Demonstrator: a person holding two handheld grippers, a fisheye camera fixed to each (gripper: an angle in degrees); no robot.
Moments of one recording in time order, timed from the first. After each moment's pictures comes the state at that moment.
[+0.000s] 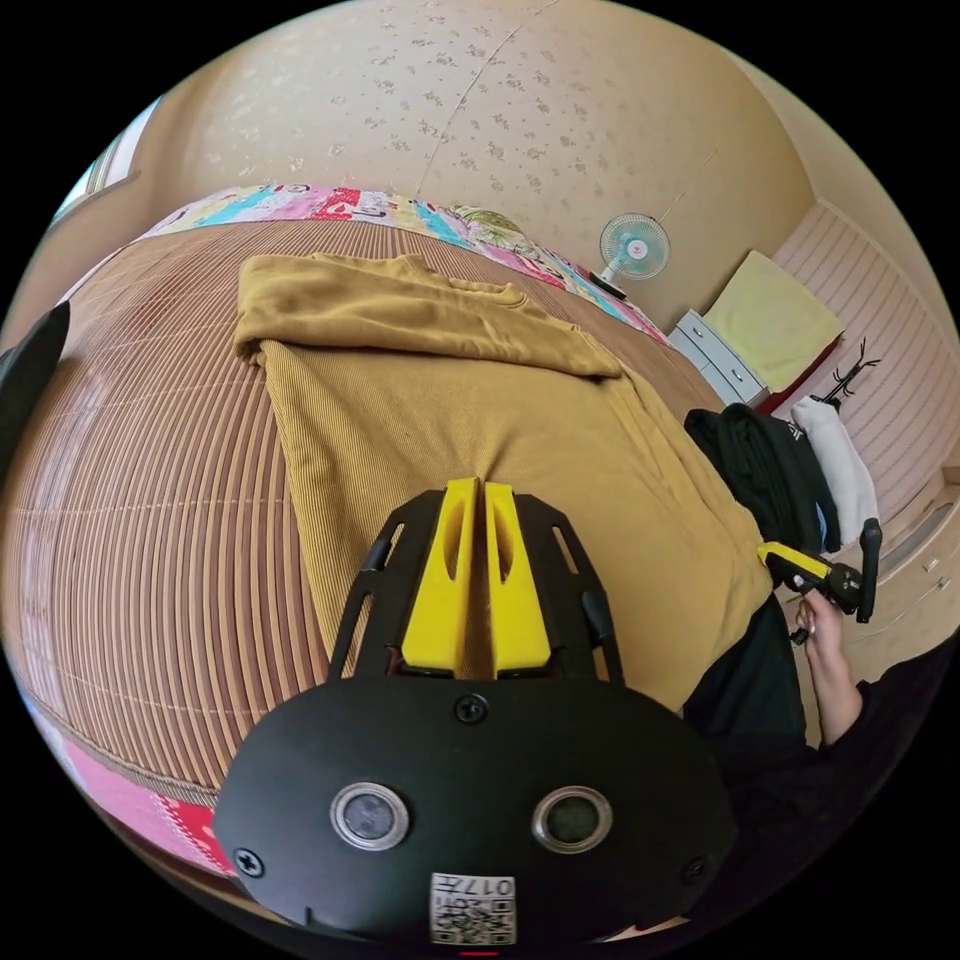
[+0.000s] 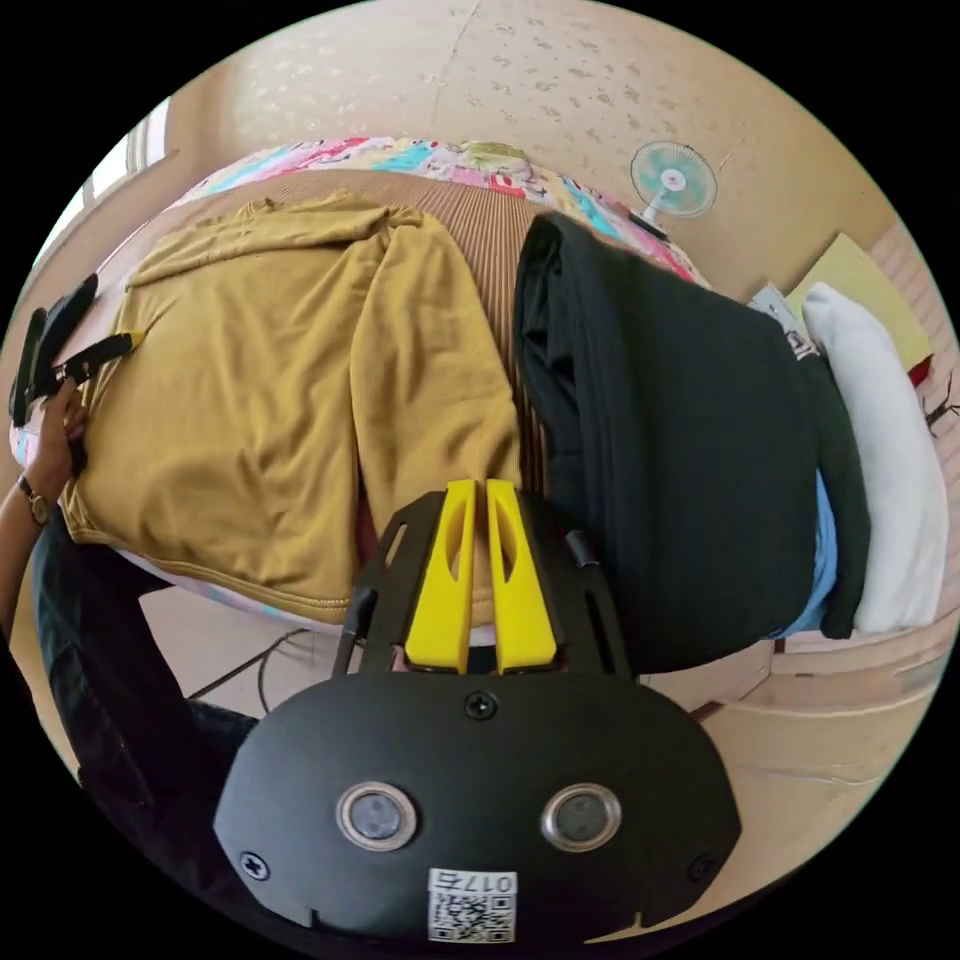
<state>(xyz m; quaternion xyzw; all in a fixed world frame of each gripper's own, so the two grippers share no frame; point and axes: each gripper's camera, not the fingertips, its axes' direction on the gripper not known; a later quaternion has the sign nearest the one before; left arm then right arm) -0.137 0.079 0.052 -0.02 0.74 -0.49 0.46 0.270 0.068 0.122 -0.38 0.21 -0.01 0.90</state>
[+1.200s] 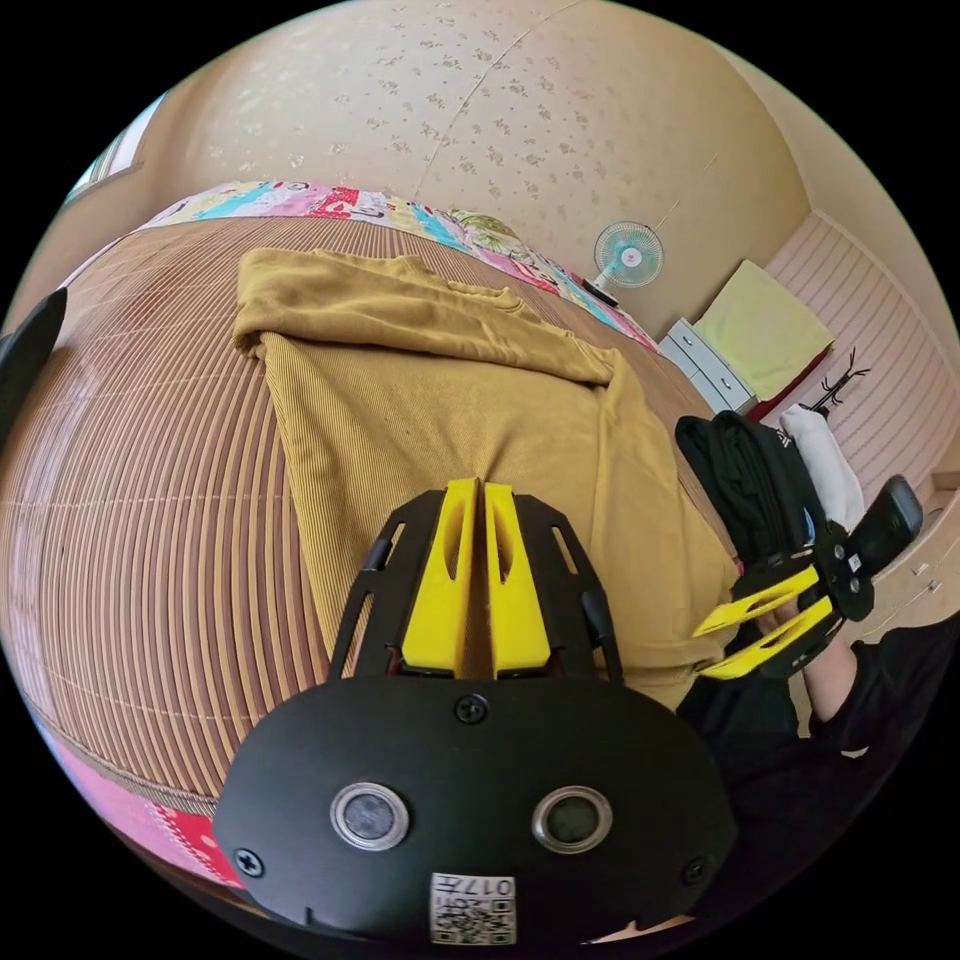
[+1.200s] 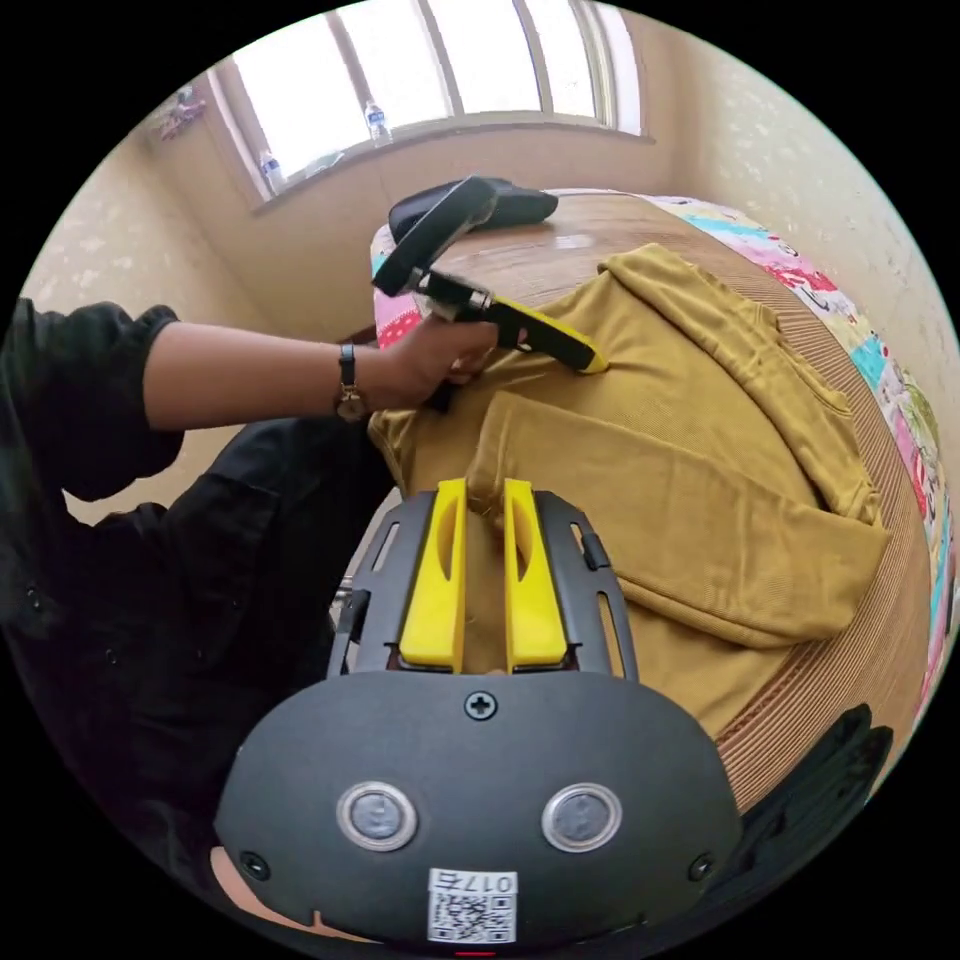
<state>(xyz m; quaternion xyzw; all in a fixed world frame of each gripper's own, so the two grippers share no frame) -0.153 0.106 0.116 -0.01 0.75 -0.50 0.45 0.114 0.065 0.156 -0.36 -0.32 -0.26 0.84</state>
